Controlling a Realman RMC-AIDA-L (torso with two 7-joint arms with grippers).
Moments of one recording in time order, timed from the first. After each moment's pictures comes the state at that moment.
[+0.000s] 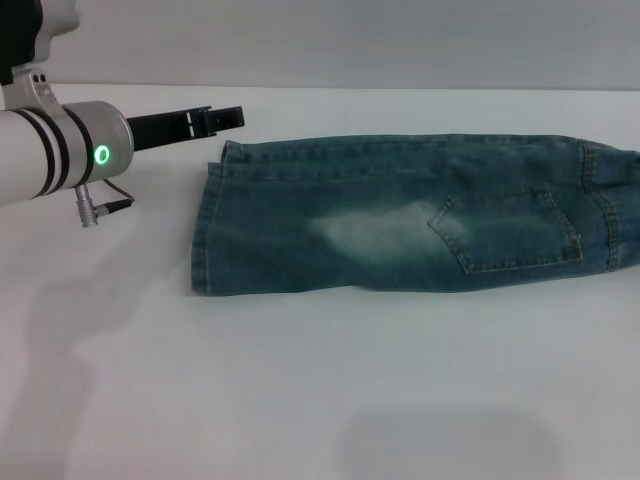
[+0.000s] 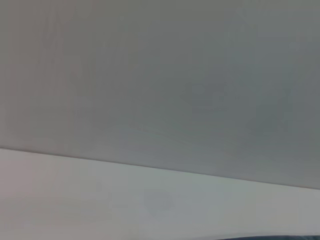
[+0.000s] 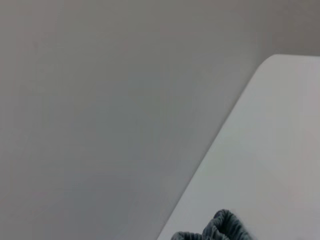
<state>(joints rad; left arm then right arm) -0.43 -2.06 1.53 1.17 -0.84 -0.61 0.21 0.19 2.07 -0.53 -0.52 1.72 1.07 -1.18</state>
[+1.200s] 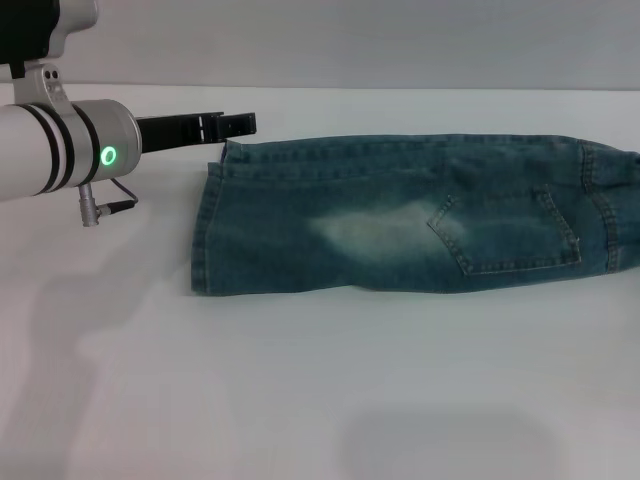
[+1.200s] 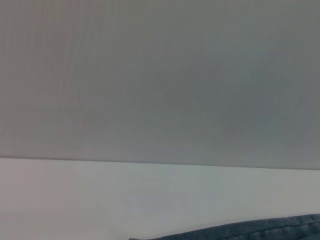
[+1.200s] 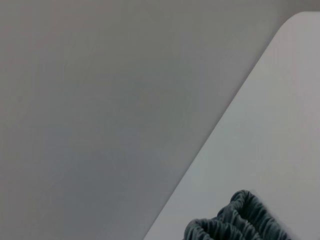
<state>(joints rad) -0.43 -2.06 1.52 1.20 -0.84 -0.66 0.28 0.32 2.03 -0.54 -0.46 1.61 0.98 -1.11</state>
